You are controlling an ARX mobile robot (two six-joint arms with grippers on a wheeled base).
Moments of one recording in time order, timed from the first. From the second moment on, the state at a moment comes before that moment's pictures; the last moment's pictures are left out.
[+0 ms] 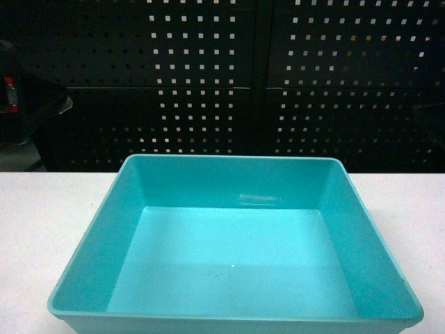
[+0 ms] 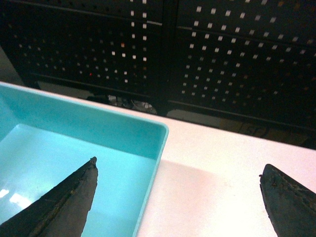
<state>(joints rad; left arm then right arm) -0.07 1.31 0.60 0.43 0.13 0.05 0.15 1.30 0.55 0.46 -0.10 -0.07</state>
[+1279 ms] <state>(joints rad) -0.20 1.84 0.63 0.50 0.01 0.05 0.20 1.85 0.54 0.66 -0.07 -0.05</state>
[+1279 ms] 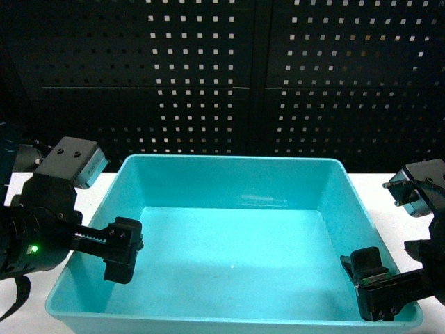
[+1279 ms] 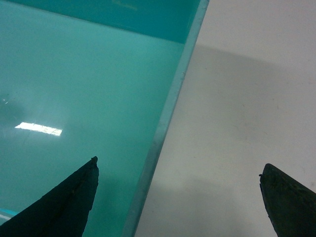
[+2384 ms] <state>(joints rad) -0.27 1.76 0.68 0.27 -0.09 -0.22 0.22 1.87 0.51 0.72 -0.07 0.03</state>
